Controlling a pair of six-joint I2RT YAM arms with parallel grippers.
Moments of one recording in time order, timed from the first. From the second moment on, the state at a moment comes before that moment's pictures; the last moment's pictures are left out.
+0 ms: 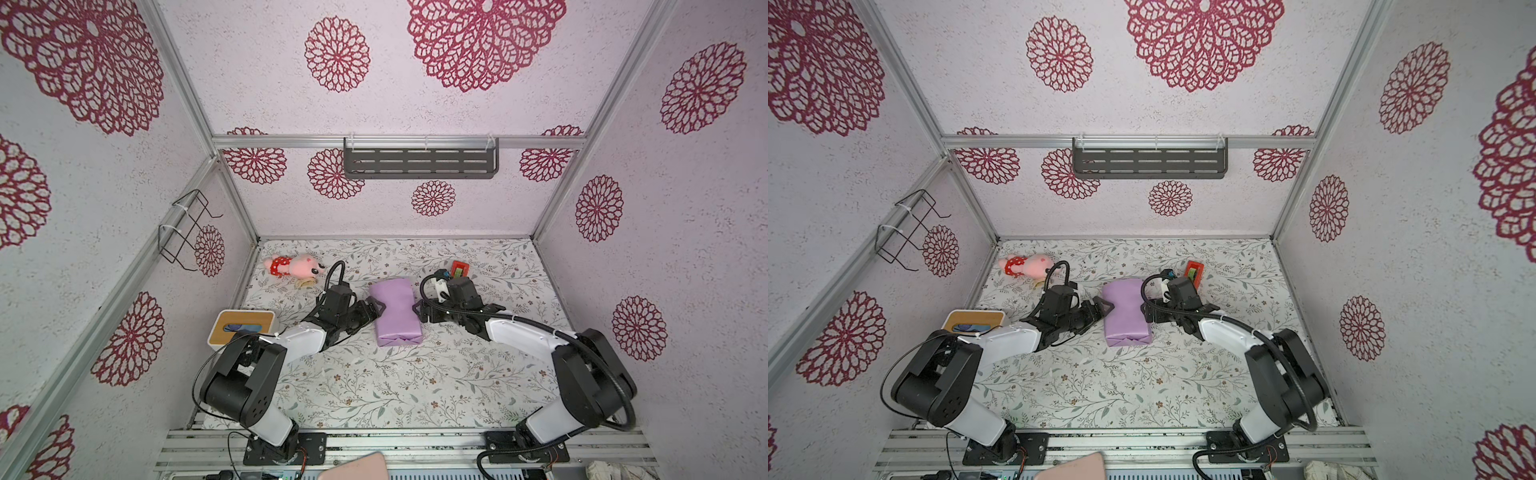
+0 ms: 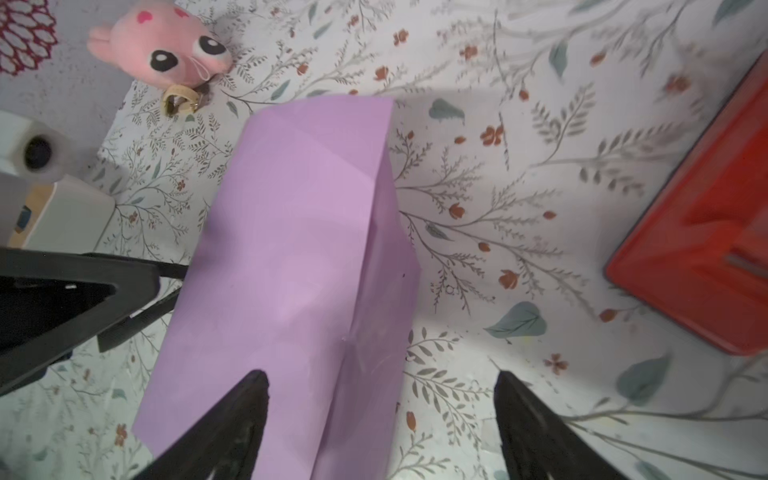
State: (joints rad) left arm -0.42 1.63 0.75 0.22 0.33 -0.94; right arm 0.54 1.62 0.90 -0.02 -0.22 0.46
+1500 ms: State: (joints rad) left arm -0.54 1.42 0.74 0.17 0.18 -0.88; right arm 0.68 1.54 0.70 0.47 -0.16 0.73
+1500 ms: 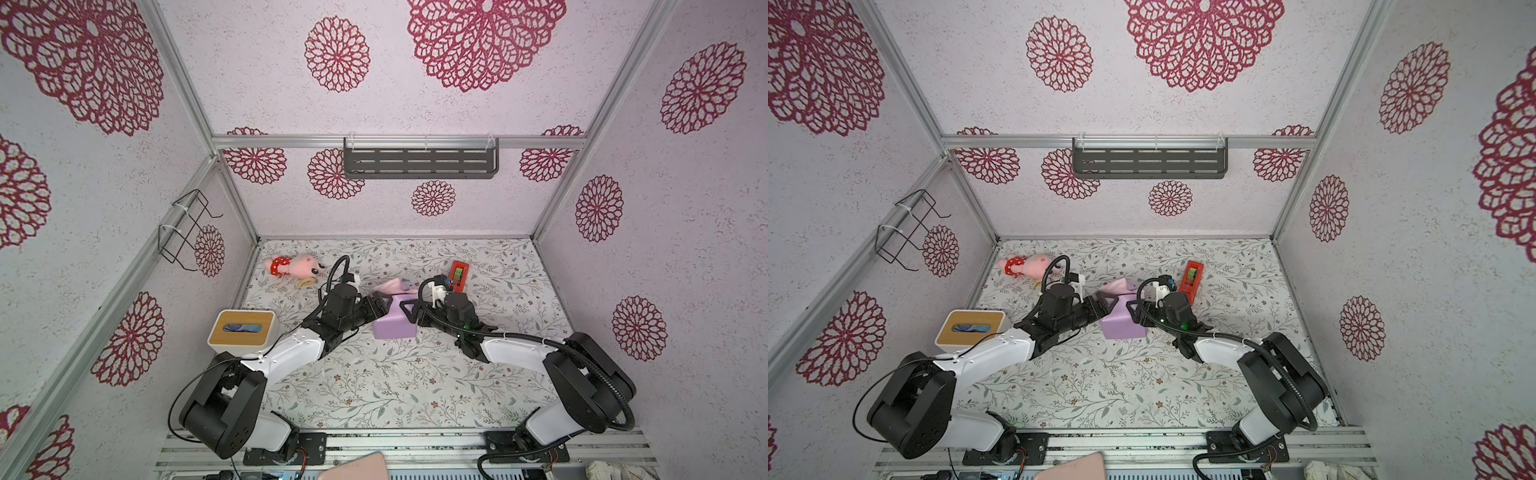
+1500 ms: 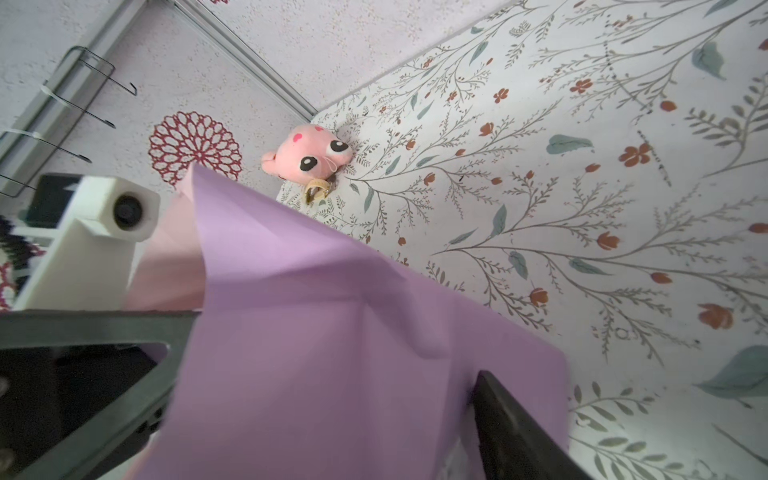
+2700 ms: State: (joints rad) left arm -0.54 1.55 0.90 -0.03 -0.11 -0.61; right arm 0.69 1.59 0.97 0.05 0.13 0.40
